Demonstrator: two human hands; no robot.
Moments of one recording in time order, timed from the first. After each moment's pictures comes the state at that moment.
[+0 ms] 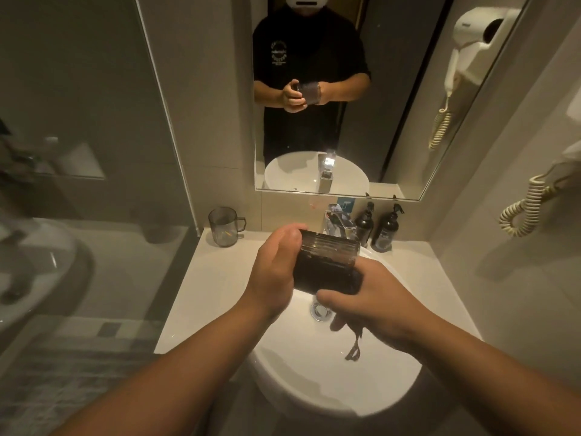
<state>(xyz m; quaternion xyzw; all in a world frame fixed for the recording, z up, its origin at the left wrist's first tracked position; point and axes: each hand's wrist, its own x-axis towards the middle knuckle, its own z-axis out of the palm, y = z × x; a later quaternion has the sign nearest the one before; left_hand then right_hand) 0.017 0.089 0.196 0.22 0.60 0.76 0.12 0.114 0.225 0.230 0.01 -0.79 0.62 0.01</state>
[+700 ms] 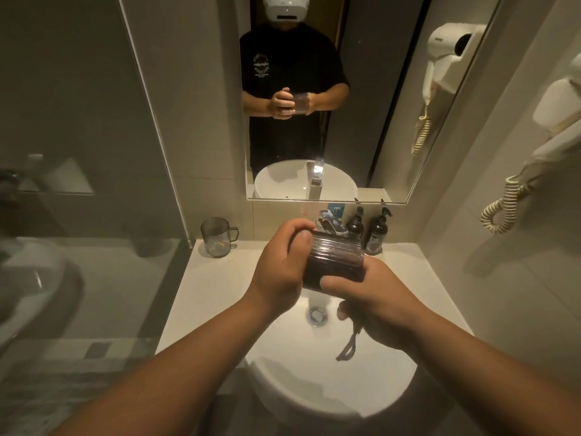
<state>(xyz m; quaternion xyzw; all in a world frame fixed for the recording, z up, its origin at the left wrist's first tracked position) 0.012 0.093 0.210 0.34 0.64 0.69 0.08 0.116 0.223 0.232 -0.07 -0.69 0.72 0.02</state>
